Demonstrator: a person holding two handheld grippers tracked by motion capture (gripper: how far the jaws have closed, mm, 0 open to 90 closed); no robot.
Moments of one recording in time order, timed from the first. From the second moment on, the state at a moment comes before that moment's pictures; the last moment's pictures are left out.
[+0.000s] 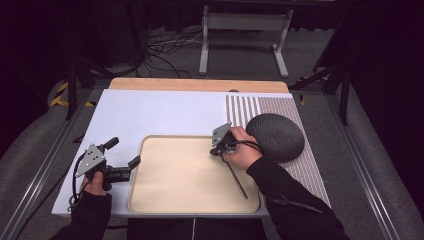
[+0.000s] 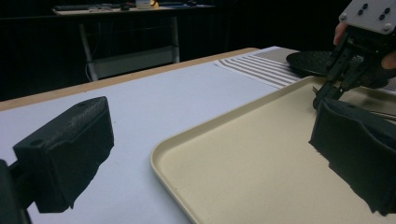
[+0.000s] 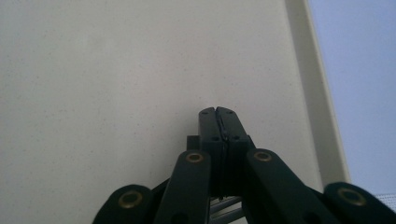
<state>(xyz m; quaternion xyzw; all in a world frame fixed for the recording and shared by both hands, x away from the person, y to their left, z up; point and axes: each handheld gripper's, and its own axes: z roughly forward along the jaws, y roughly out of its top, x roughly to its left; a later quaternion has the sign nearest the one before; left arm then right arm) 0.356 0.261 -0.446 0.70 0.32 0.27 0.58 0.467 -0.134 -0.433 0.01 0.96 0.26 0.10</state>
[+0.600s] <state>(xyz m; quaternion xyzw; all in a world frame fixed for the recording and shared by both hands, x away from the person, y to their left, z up) 0.356 0.261 -0.446 0.70 0.32 0.27 0.58 0.470 -0.145 -0.429 0.02 0.97 0.22 0.13</state>
